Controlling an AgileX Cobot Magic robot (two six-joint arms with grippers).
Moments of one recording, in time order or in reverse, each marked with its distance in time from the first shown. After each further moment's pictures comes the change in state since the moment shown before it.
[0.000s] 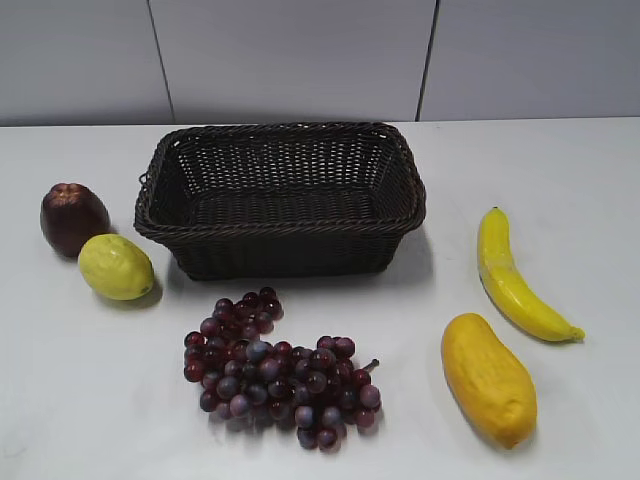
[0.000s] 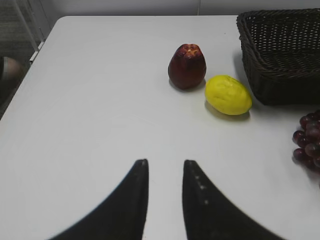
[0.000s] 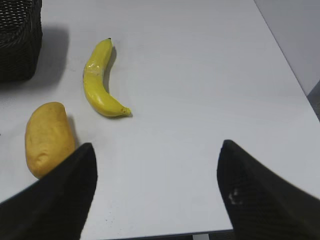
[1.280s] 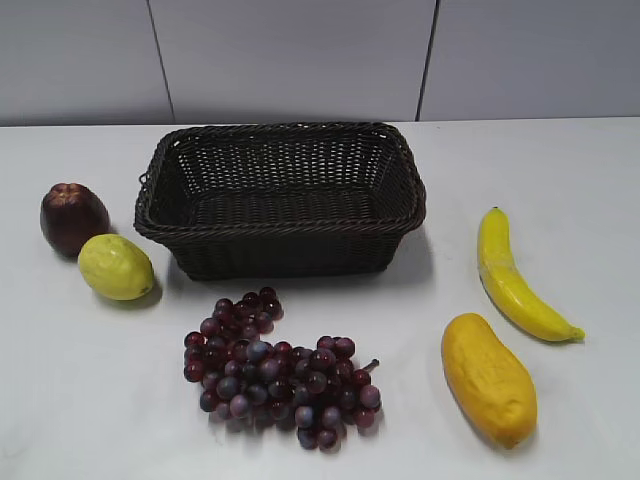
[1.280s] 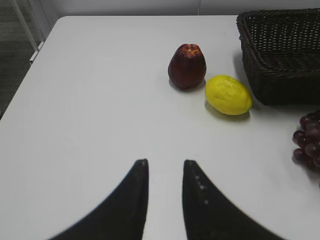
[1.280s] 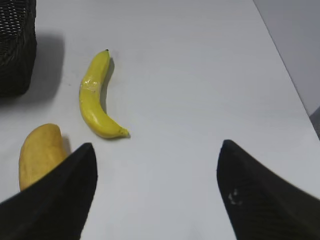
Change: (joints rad) left arm 0.000 0.000 0.000 0.000 0.000 0.000; right arm 0.000 0.355 -0.048 -0.011 -0.253 0.001
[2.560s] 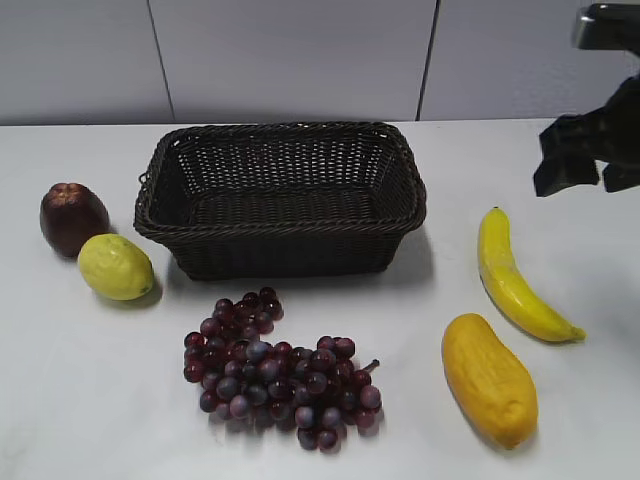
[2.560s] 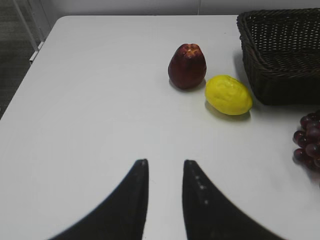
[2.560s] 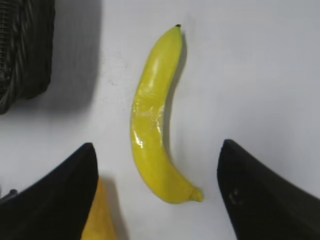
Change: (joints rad) left arm 0.000 0.000 0.000 0.000 0.000 0.000; right arm 0.215 1.219 -0.526 0.076 -0.123 0.047
